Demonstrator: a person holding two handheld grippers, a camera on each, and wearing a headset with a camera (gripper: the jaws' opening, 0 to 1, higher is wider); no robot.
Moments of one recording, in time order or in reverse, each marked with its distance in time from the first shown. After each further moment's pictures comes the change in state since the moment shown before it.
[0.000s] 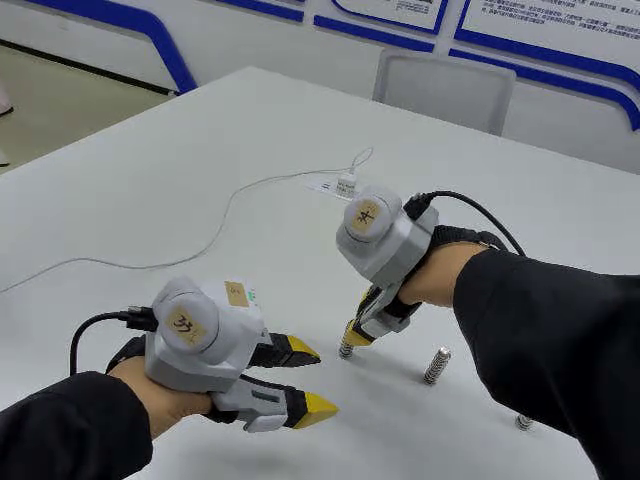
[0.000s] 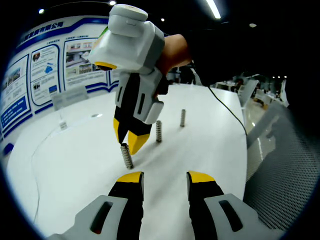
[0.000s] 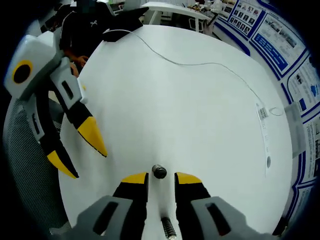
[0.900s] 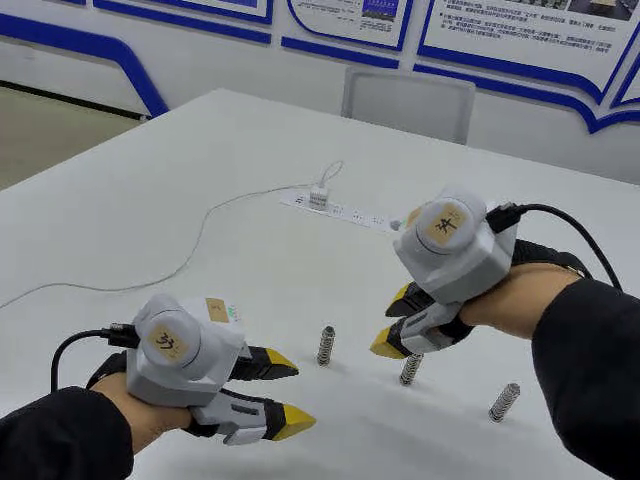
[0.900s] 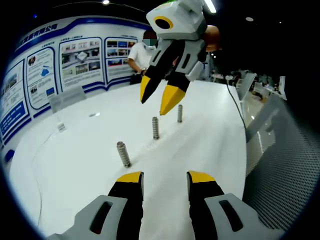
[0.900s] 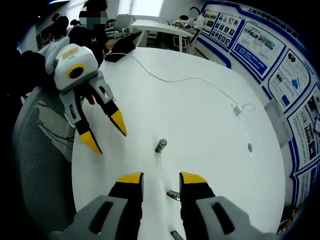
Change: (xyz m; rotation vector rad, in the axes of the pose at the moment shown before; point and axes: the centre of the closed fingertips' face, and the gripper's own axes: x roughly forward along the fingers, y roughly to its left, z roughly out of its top) left arm 0.001 -0.004 -0.004 0.041 0.039 -0.007; right arm -0.079 0.016 -0.038 0.075 -0.170 -0.122
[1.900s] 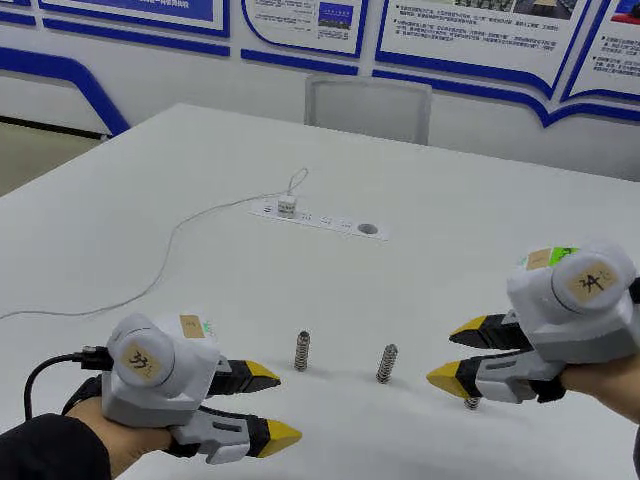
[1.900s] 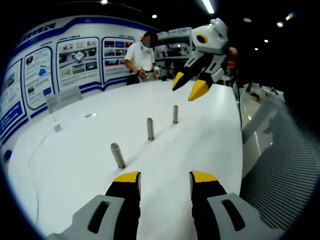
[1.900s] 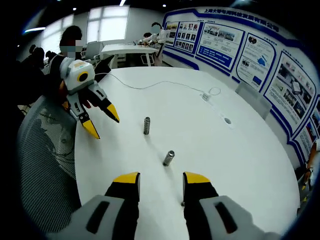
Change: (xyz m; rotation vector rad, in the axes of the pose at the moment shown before) left arm 0.002 -0.008 0.002 -0.002 -0.006 -0.031; right arm -0.055 0.004 -0.076 0.251 -0.180 -0.154
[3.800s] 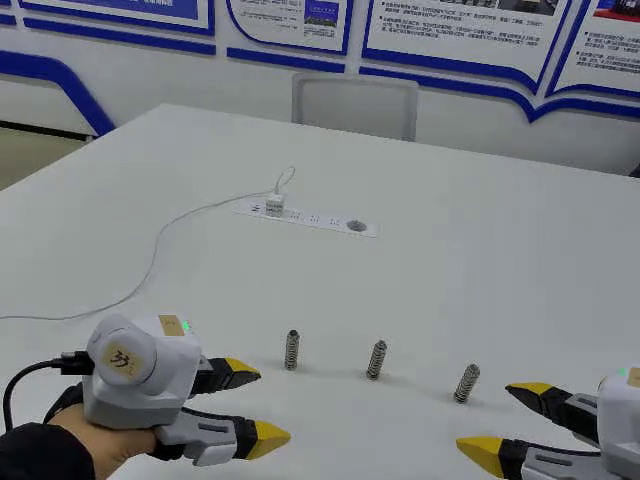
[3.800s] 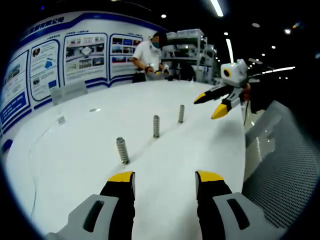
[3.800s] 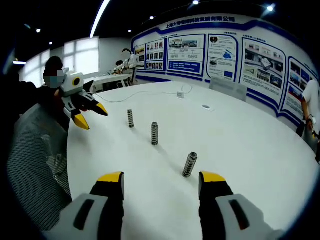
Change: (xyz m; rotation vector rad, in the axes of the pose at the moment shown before) left arm -0.002 0.008 -0.006 -0.065 0.000 0.032; right arm -0.006 -0.005 -0.079 0.254 -0.223 -0.114
